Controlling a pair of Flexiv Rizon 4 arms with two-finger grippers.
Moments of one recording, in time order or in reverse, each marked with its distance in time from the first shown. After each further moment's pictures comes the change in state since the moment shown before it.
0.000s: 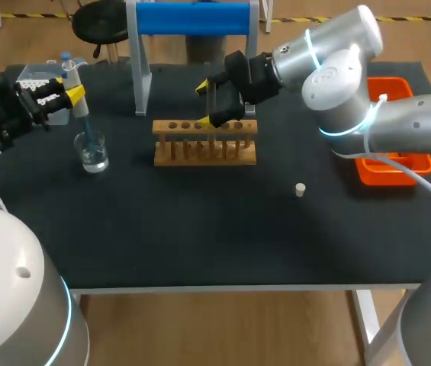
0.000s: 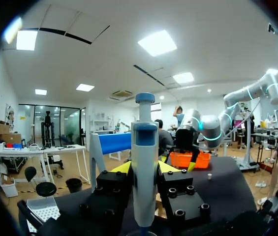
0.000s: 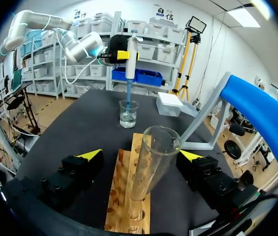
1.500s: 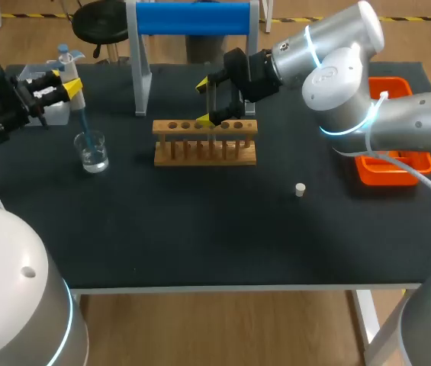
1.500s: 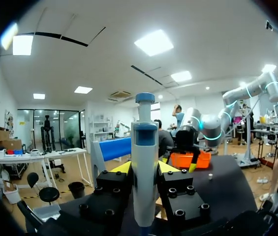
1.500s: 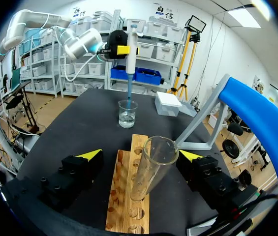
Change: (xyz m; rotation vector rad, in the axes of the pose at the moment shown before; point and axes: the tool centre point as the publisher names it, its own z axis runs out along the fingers) left arm -0.001 -0.023 0.000 -0.004 0.006 0.046; right arm -0.001 0.005 -0.004 0.018 -0.014 -0.004
